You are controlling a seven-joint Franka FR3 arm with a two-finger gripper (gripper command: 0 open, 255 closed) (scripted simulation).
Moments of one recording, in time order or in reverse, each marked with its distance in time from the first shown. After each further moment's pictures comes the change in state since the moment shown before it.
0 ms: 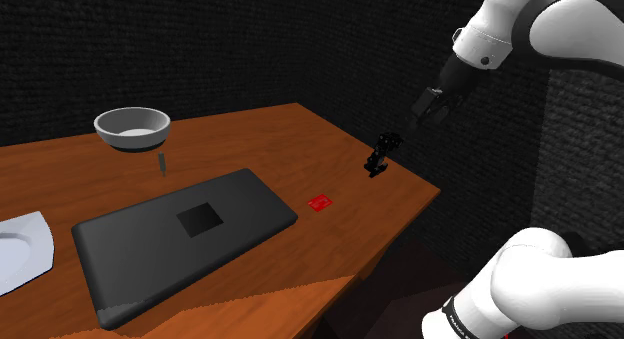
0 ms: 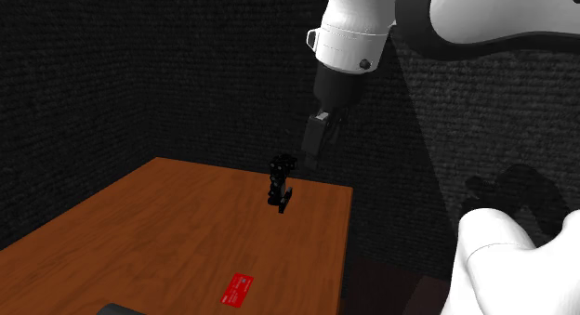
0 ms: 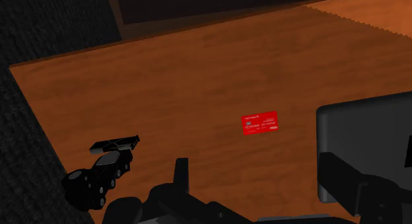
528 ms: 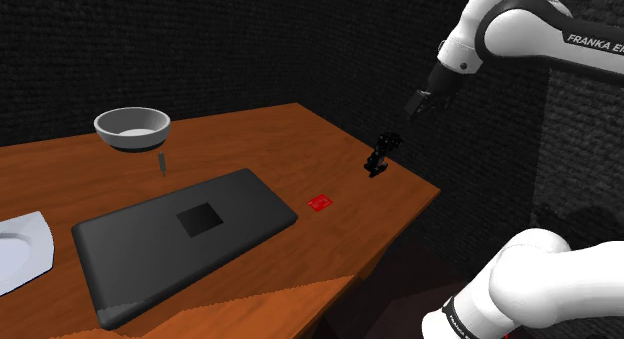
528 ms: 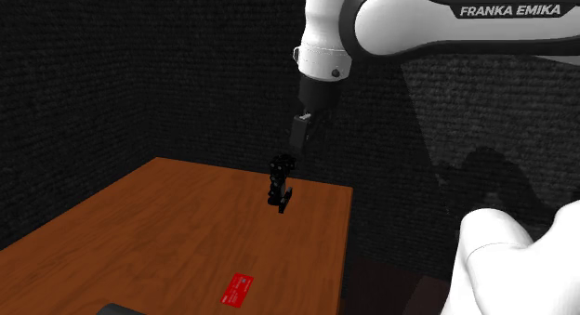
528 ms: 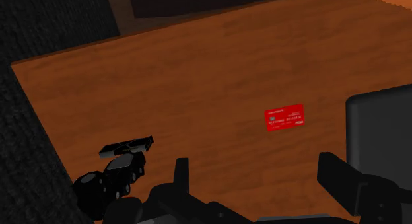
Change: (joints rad) arm -0.035 0.137 -0.116 0.020 -0.031 0.080 -0.090
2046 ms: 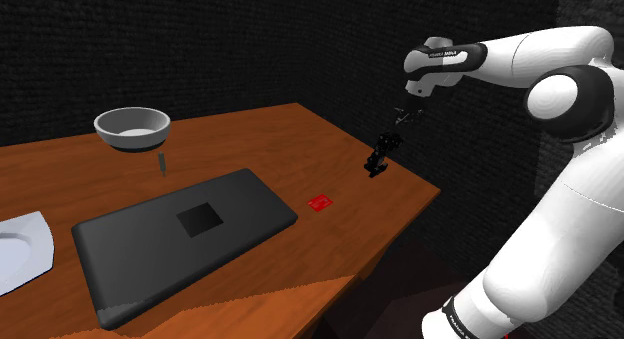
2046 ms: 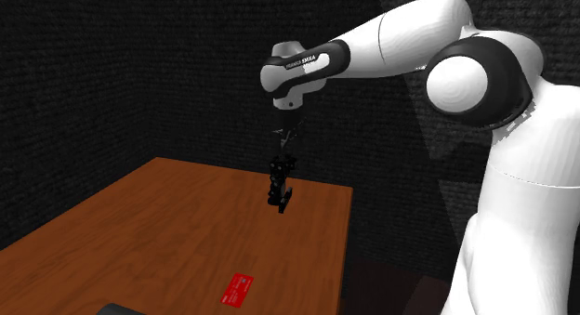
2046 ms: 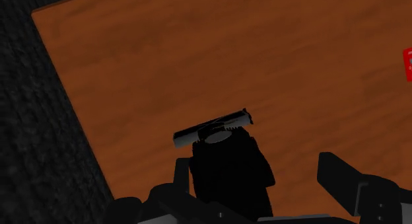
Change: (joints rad) arm -0.119 0.810 -0.354 0.455 0.174 0.147 -0.416
